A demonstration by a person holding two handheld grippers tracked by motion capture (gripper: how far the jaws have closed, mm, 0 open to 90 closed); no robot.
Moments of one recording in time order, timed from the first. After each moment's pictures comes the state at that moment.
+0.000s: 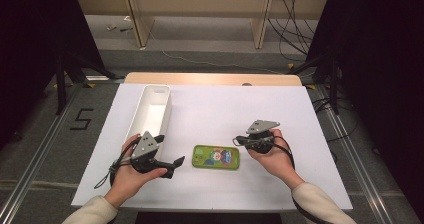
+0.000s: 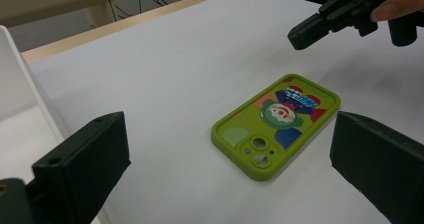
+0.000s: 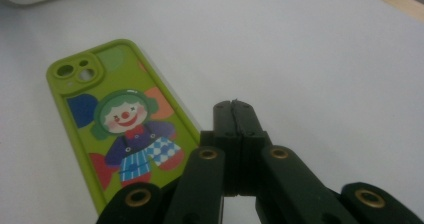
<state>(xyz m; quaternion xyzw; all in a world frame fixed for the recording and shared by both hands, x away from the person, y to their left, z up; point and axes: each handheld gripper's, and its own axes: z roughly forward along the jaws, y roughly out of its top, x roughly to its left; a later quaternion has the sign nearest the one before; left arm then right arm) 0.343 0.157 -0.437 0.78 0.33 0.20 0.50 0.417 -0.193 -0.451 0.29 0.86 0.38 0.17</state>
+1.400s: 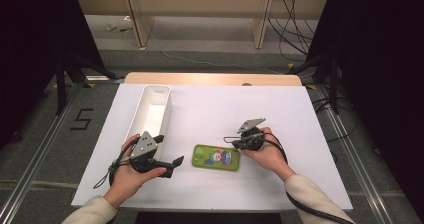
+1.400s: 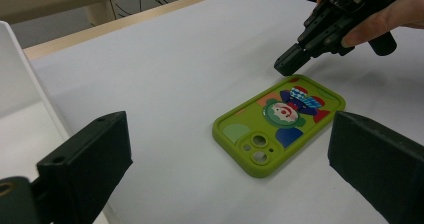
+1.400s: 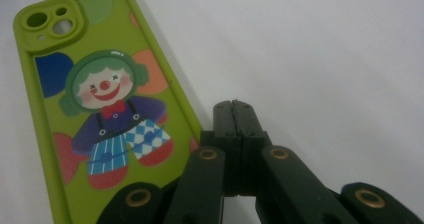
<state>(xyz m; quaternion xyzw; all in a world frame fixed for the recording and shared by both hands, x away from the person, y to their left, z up) 0.343 0.160 -0.438 0.77 0.33 0.19 0.50 0.438 -0.181 -0.474 0.29 0.90 0.32 0.11</state>
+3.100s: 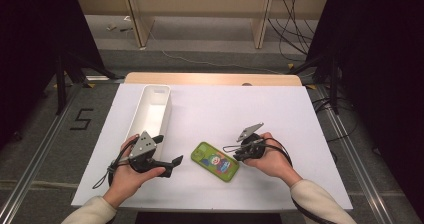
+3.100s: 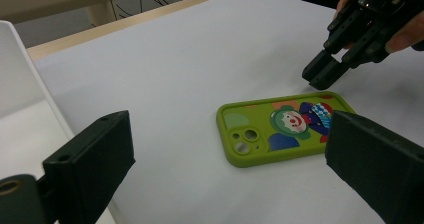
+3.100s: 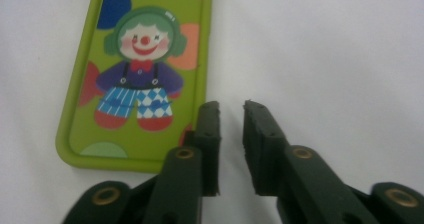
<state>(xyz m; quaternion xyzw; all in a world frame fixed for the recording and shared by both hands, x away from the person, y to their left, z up) 0.343 0.162 -0.438 0.77 0.33 0.19 0.50 0.413 -0.180 -0.463 0.27 0.92 0.27 0.07</state>
